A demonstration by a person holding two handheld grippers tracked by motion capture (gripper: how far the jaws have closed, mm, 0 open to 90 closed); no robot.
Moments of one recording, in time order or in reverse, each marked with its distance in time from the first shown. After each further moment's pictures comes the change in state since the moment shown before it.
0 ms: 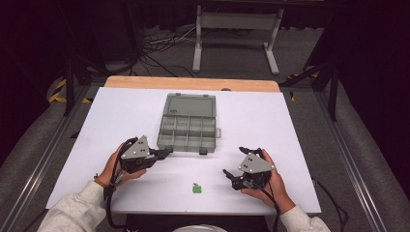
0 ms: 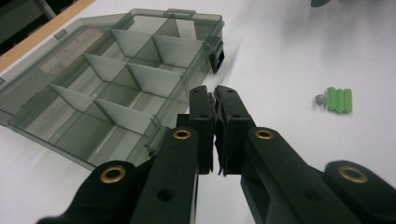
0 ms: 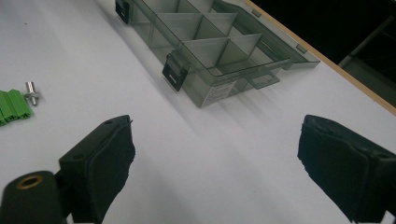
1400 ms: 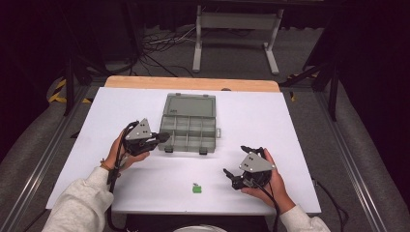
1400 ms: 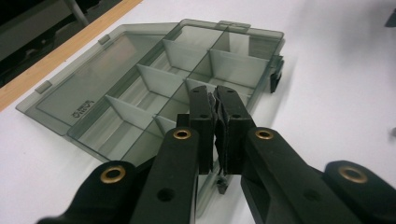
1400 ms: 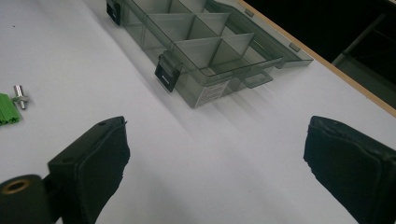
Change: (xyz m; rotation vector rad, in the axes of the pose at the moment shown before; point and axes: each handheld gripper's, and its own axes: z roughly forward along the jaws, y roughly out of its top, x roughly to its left) left arm 0.040 0.009 0.015 -0.011 0.072 -0.052; right arm -0.001 -0.001 0.001 0.000 -0.024 0.012
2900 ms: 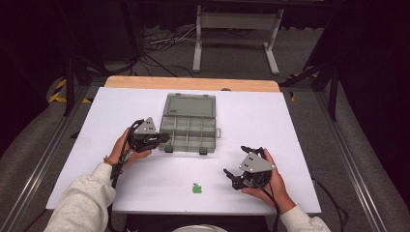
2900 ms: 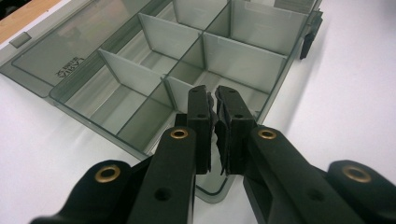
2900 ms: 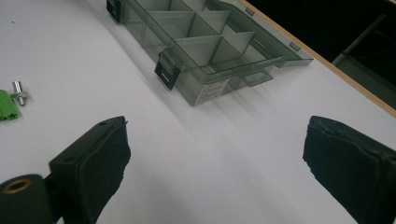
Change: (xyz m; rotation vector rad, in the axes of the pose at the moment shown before) left arm 0.016 -0.013 0.024 0.125 -0.025 -0.050; right arm 0.000 -0.001 0.000 0.001 -0.001 -0.007
